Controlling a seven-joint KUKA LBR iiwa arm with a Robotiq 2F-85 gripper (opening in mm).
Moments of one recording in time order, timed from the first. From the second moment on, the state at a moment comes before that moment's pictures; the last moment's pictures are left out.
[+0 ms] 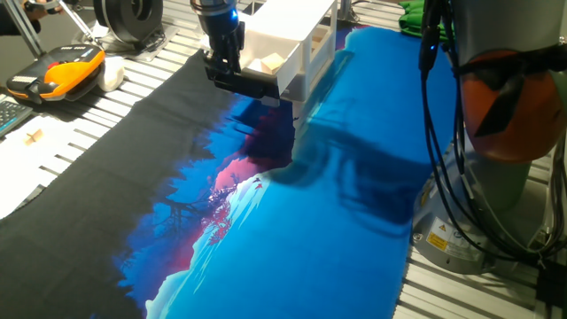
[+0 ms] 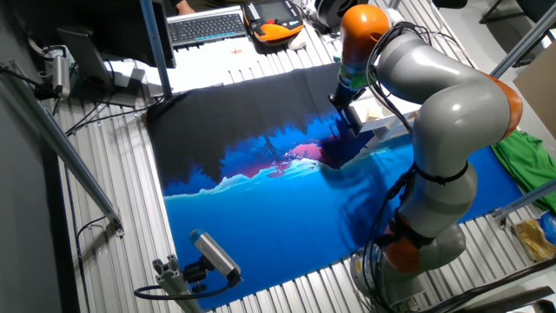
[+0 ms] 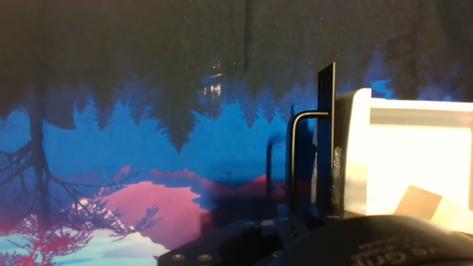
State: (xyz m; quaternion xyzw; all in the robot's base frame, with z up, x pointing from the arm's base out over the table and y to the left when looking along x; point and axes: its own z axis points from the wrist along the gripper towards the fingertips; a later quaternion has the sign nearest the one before) arm 0.540 -0.039 0.210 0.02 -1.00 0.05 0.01
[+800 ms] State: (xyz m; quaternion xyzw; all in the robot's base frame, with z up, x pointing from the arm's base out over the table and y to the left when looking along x) arm 0.542 -0.039 0.204 0.01 -1.00 0.05 0.00
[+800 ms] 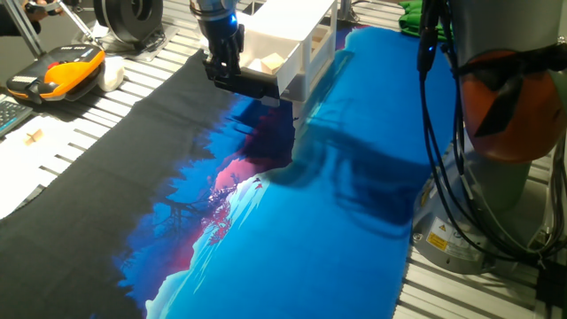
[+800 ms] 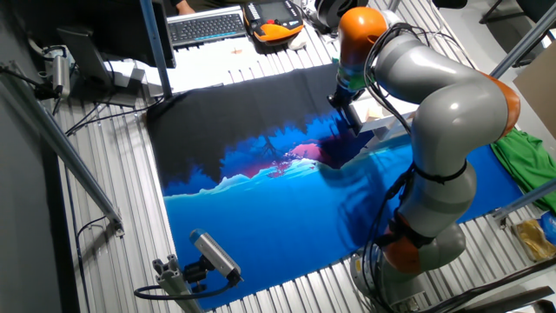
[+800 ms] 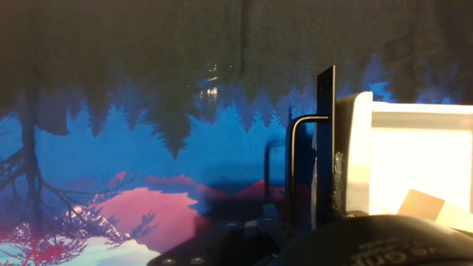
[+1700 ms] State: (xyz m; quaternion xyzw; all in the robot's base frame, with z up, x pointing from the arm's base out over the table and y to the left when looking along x) arm 0.547 -0.039 0.189 0.01 -1.00 0.05 -0.01
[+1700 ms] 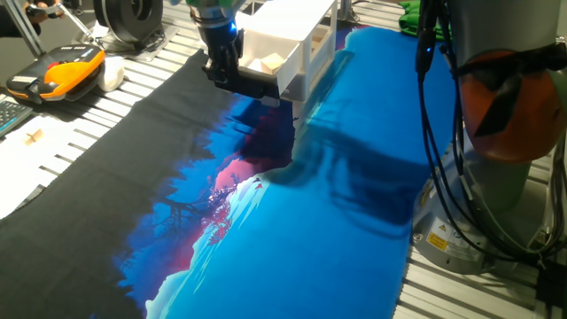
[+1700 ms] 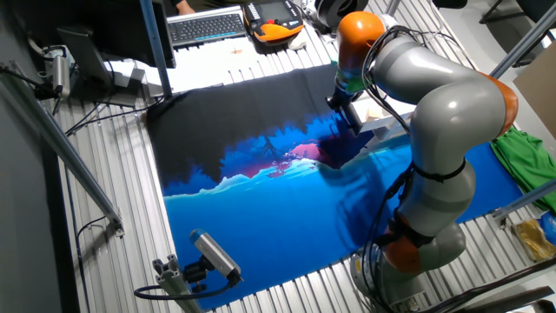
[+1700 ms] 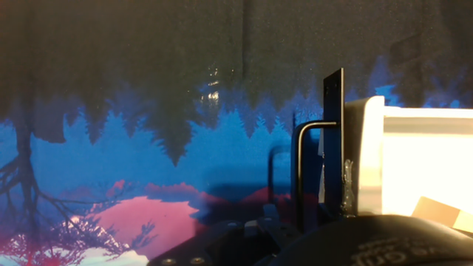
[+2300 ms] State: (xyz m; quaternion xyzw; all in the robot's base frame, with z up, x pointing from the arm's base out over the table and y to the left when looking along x) arm 0.550 -0.039 0.182 0.01 -1.00 0.05 -0.01
